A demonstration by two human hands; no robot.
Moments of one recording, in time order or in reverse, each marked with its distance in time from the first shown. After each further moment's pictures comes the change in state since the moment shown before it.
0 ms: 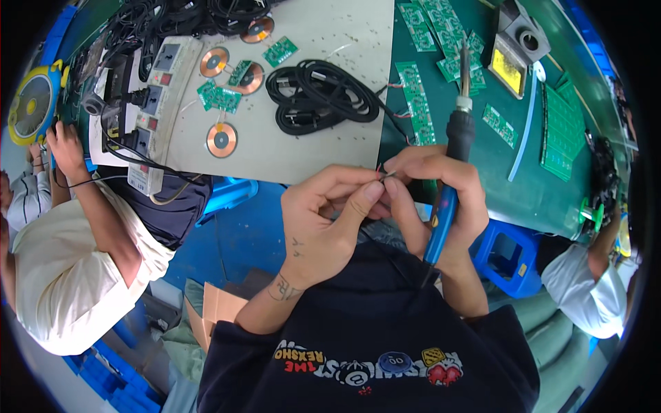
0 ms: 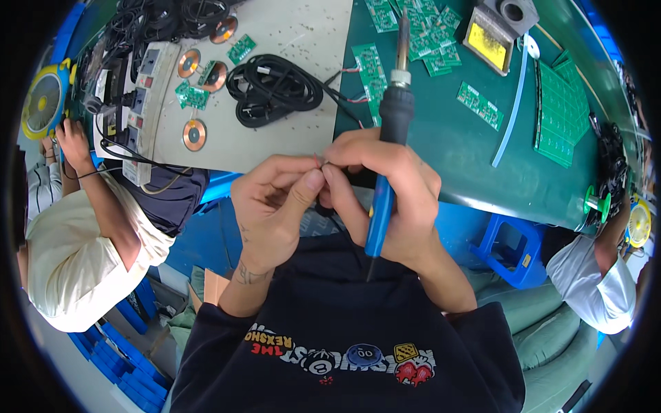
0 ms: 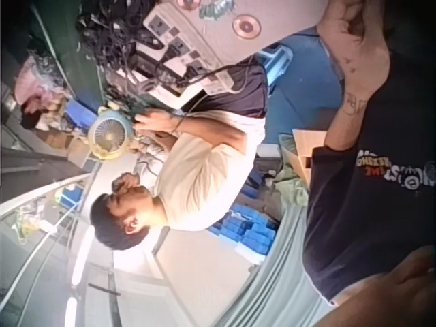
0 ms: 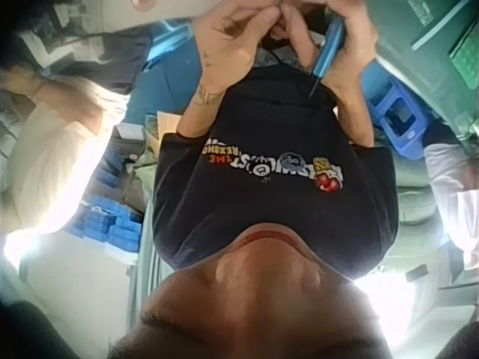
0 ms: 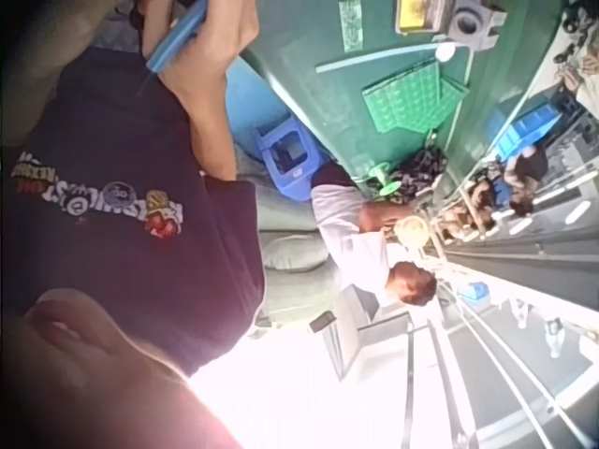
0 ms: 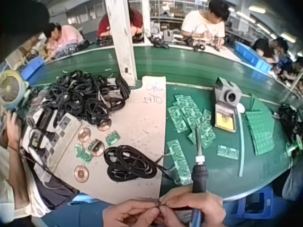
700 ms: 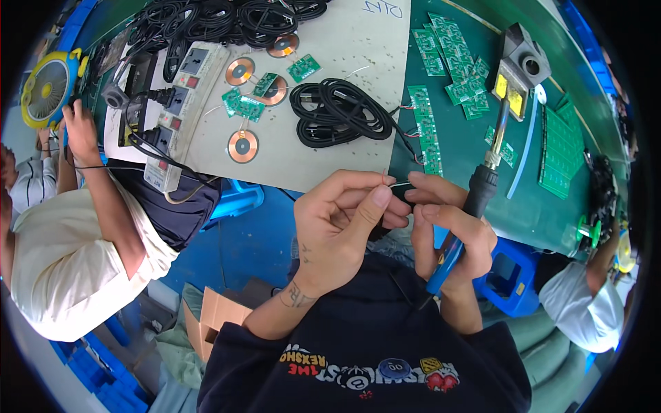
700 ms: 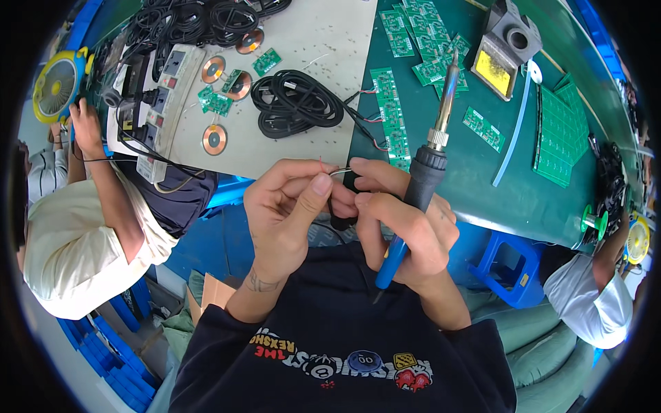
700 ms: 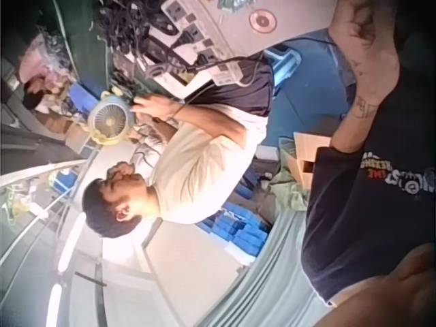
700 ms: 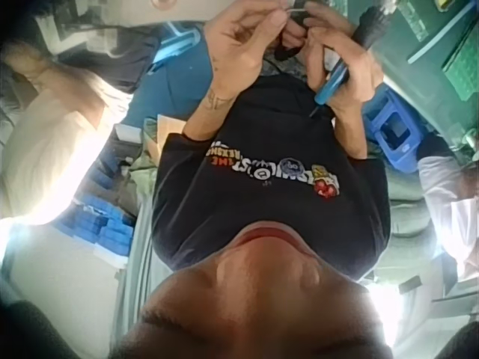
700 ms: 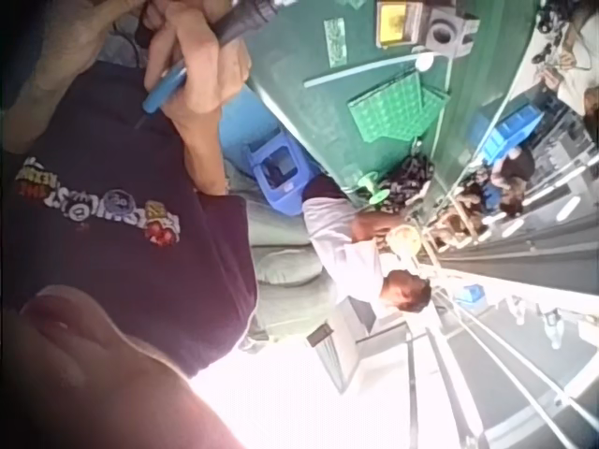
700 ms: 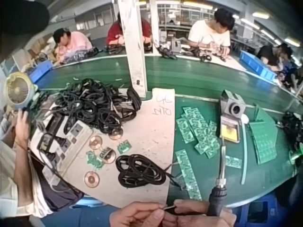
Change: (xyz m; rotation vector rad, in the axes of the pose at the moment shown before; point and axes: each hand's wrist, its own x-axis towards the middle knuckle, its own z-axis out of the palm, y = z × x) left_hand 0.003 0.002 0.006 -0.188 -0.025 0.086; right_hand -0.006 -0.016 -0.011 -0.161 0.016 -0.089
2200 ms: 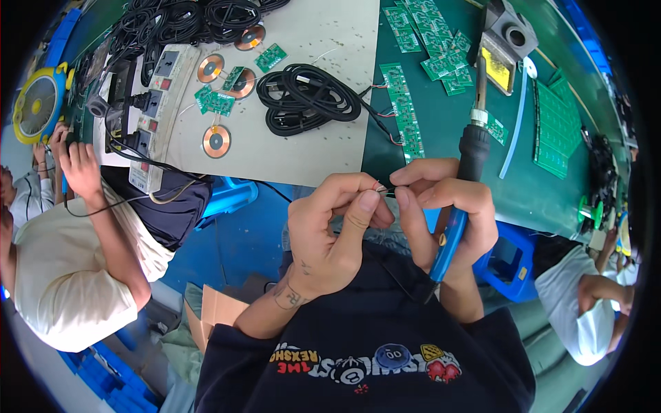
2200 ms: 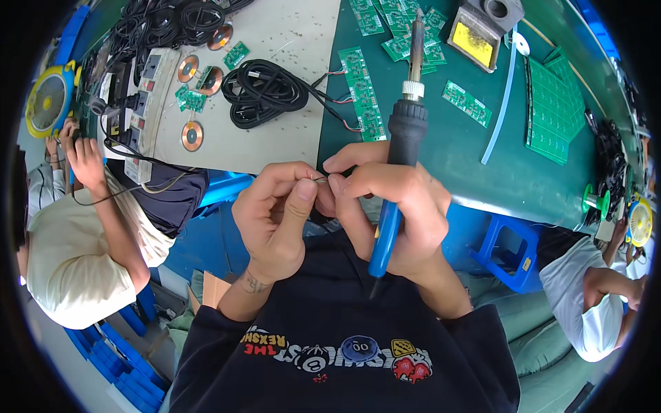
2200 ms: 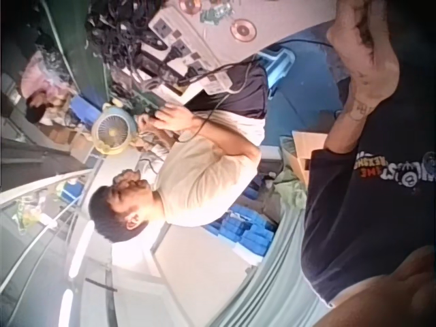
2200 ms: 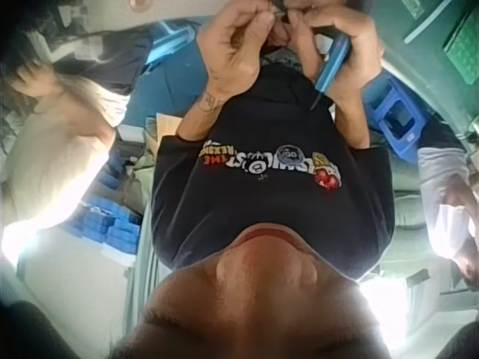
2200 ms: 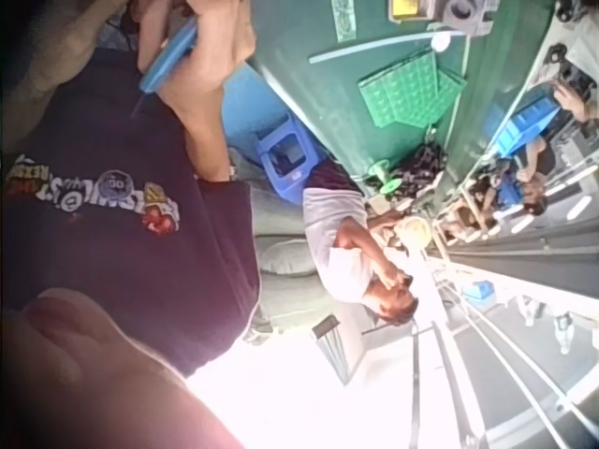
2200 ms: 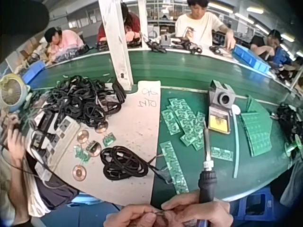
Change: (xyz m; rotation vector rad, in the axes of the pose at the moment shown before) left_hand -0.009 -0.007 0.011 0.339 -0.072 0.160; right_hand 0.000 0.002 -0.014 0.173 -0.040 0.100
